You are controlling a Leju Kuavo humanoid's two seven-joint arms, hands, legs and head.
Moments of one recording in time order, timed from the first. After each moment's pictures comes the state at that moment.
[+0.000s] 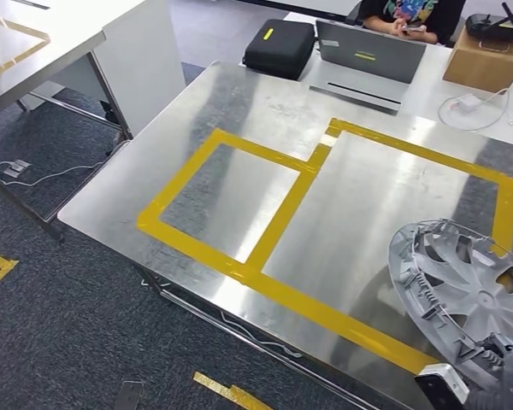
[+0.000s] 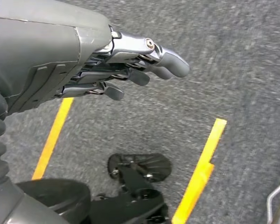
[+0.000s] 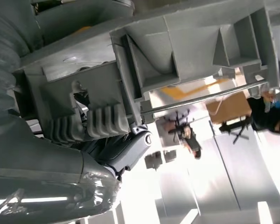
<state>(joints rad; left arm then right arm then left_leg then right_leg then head) -0.13 0.01 -1.26 -0.12 1.36 0.17 -0.50 0.53 0.24 -0.47 -2.09 1.11 -0.15 -0.33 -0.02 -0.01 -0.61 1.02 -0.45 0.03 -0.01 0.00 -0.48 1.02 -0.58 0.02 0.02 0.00</state>
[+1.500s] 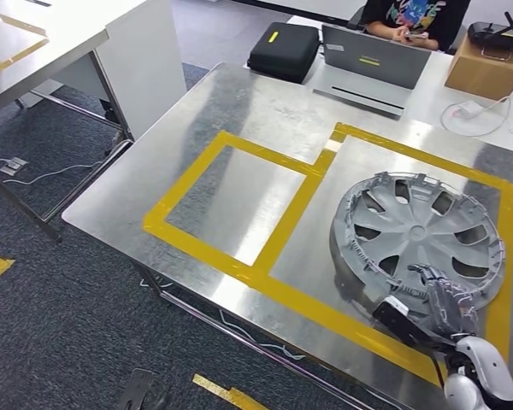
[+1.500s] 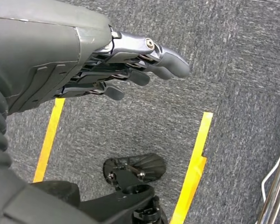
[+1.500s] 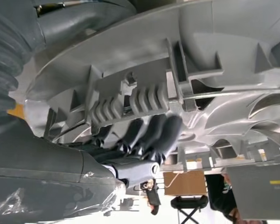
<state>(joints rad) -0.17 0.01 -1.38 -0.12 1.37 0.16 -0.46 0.12 -0.30 0.00 -1.49 0.94 -0.18 -0.05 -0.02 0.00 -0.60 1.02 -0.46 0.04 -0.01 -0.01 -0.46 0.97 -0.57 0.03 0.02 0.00</state>
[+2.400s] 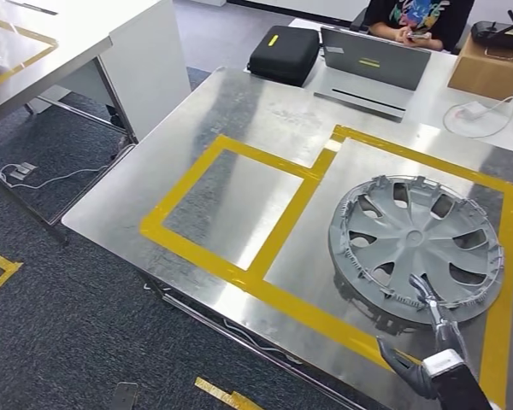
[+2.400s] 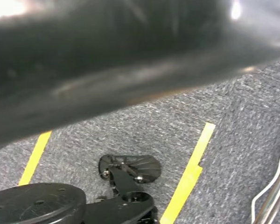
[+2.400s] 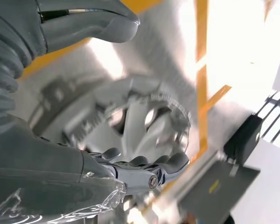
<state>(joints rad) -0.12 0.02 -1.35 -0.12 1.48 0.15 -0.54 0.47 -0.16 -0.05 -1.97 0.29 -0.03 -0.29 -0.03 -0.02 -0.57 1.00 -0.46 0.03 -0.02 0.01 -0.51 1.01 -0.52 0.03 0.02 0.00</state>
